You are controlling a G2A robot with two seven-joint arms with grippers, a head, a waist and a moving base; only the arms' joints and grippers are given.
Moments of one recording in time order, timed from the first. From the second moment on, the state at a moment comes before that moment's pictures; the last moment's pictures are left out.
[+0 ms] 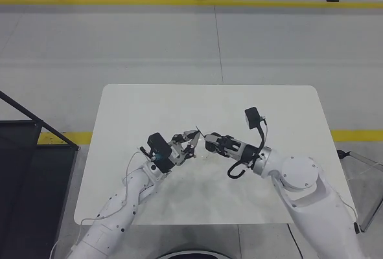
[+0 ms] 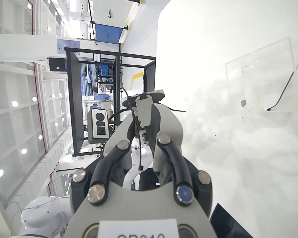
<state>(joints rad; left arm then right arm) 1.13 -1.31 -1.09 -1.34 1.46 -0.42 0.67 -1.07 -1.13 1.15 -1.81 0.15 0.27 0.67</state>
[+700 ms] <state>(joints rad) 1.13 -1.31 -1.09 -1.34 1.46 -0.42 0.67 -1.07 -1.14 1.15 -1.81 0.15 0.27 0.68</state>
